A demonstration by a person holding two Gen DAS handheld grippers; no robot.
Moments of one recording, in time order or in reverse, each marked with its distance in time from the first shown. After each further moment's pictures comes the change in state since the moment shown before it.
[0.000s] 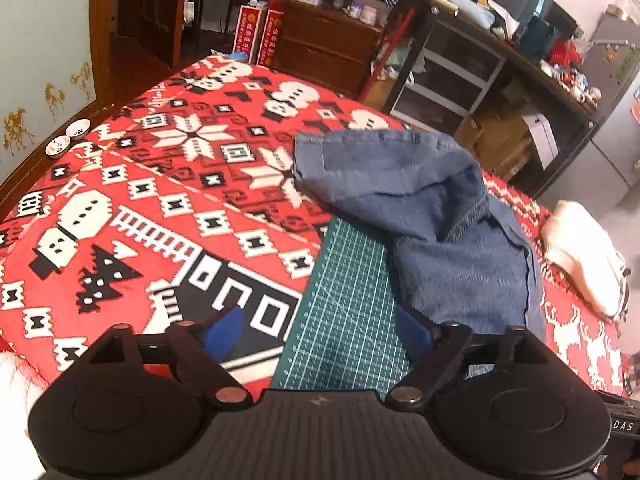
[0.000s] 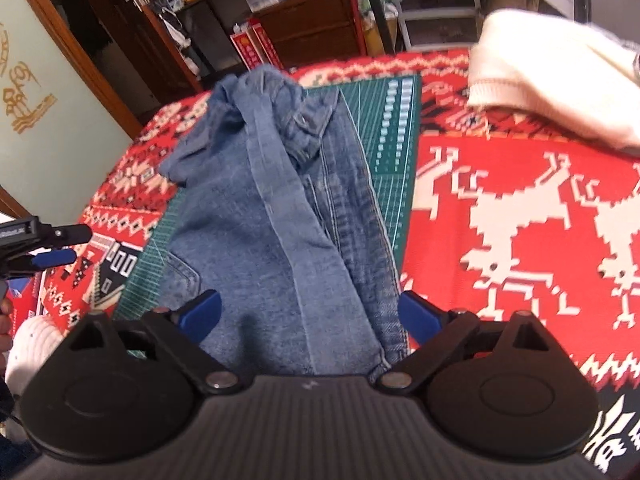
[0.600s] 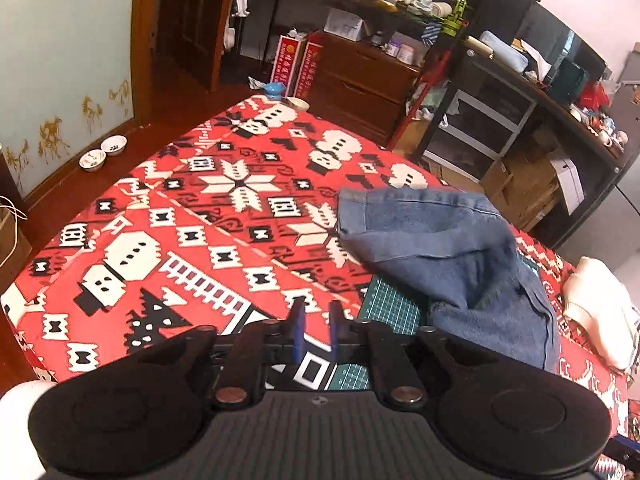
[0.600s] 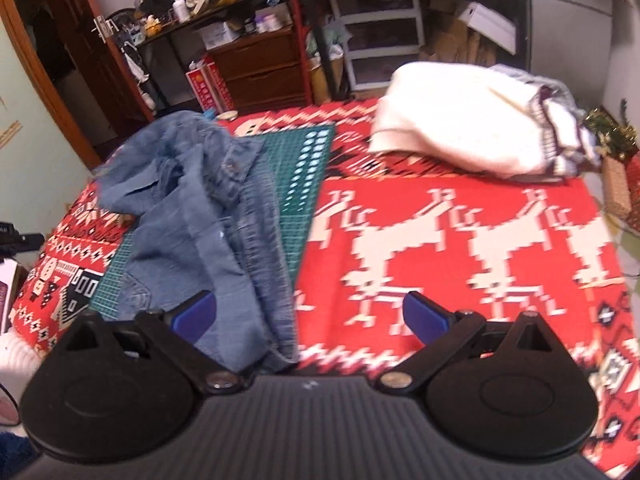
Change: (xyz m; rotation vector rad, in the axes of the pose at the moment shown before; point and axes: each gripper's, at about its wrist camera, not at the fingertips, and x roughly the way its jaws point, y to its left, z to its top) left arm -0.023 0.026 0.030 -0.074 -0.100 0.066; right arm -0.074 -0.027 -0.004 0.018 -0.126 -0.144
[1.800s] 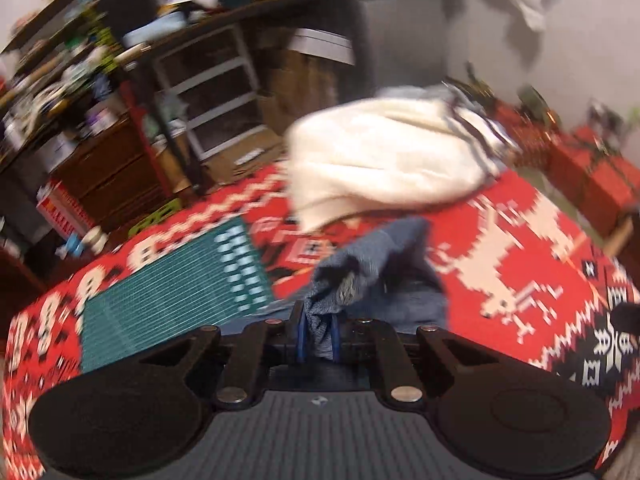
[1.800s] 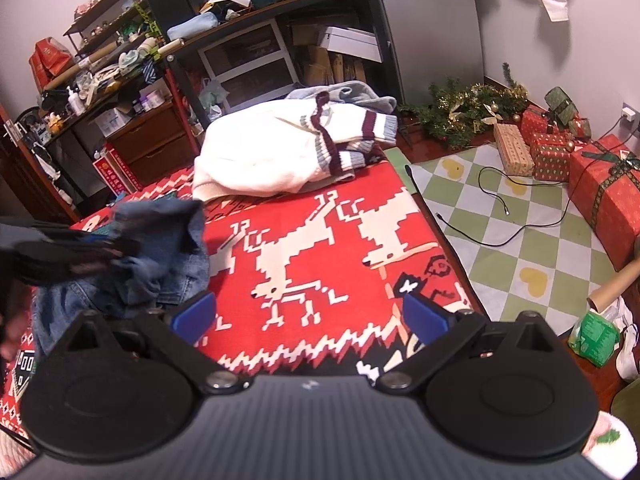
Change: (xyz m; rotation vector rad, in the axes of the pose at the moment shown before) left arm 0.038 -0.363 -0.099 0.896 0.018 -0.196; right arm -0.076 -0.148 -0.042 0.270 -0.179 -0.212
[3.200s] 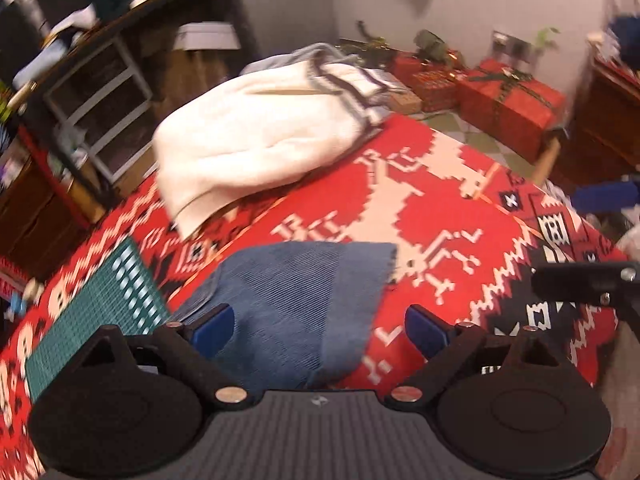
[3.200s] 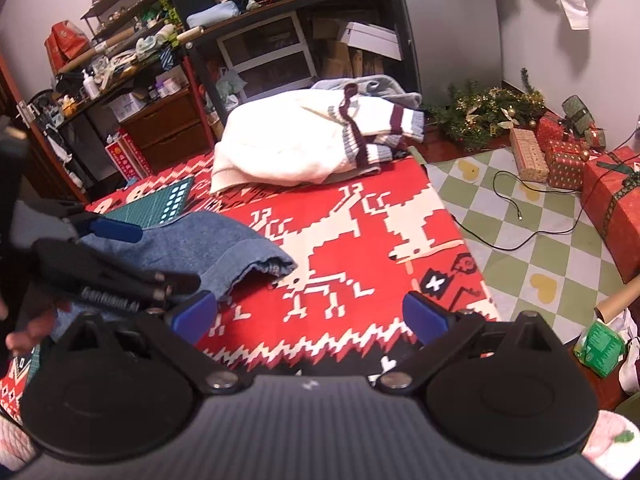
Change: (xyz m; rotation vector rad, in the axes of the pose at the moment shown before) left arm 0.029 -0.076 -0.002 0.304 0.072 -0.214; right arm 0.001 0.014 -0.005 -0.041 0.014 0.018
